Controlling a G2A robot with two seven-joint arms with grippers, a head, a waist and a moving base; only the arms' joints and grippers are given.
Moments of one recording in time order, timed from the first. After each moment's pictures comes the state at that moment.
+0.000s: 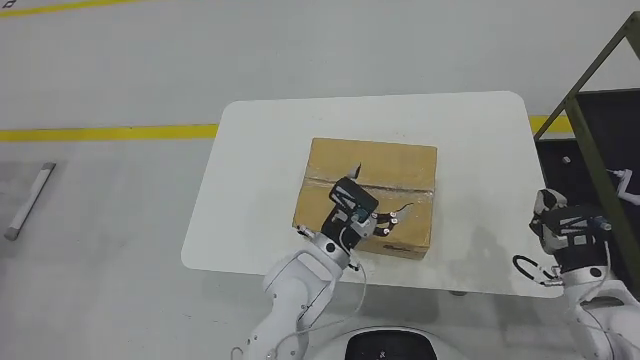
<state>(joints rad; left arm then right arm) 1.31 -1.51 -1.12 -1.83 1.67 -0.38 -0.13 -1.82 -1.25 1.76 -1.91 -1.36 -0.06 -0.08</state>
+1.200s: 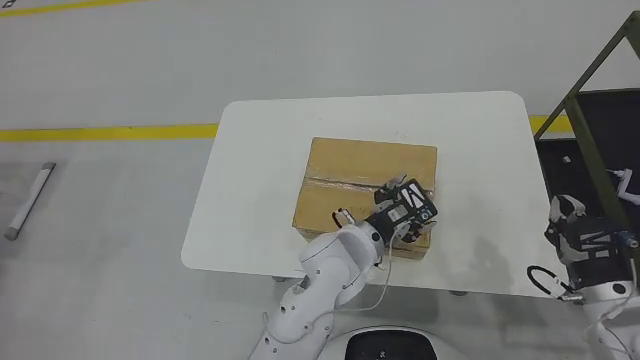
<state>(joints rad) 1.10 -1.52 -0.95 -1.65 1.82 -0.47 -0.38 -1.91 -1.26 1.81 -2.00 -1.37 -0.08 -0.12</state>
